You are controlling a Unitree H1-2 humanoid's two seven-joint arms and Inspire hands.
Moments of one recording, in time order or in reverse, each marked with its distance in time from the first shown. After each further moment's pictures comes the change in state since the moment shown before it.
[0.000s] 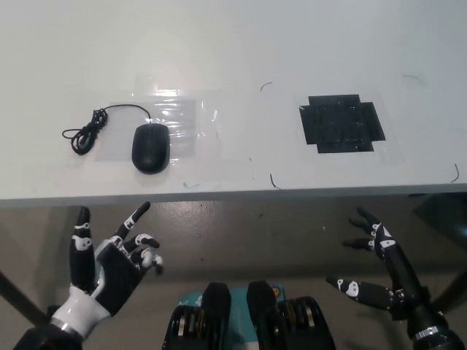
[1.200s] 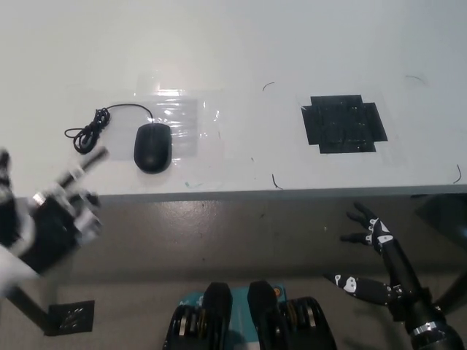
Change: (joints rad) left_arm -0.156 0.421 -0.055 -0.137 -0.380 0.105 -0.040; right_arm -0.018 0.001 0.002 0.014 -0.007 -0.031 0.000
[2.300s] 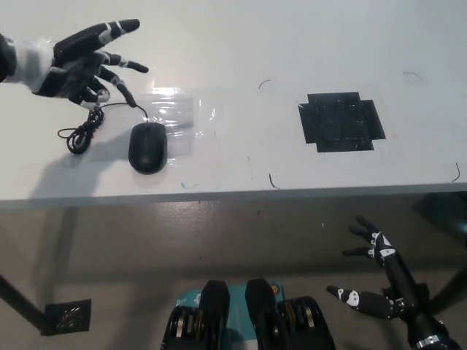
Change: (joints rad) left_arm -1.035 0.164 -1.048 0.824 0.474 -0.017 -0.232; right_arm 0.036 -0.004 0.001 0.003 -0.009 0.001 0.000
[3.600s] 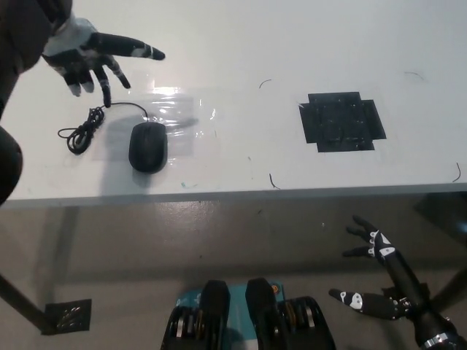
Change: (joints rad) left_arm -0.243 -0.345 -0.045 0.606 0.709 -0.171 -0.337; right_arm 0.014 -0.039 0.012 -0.098 -0.012 0.055 0.066
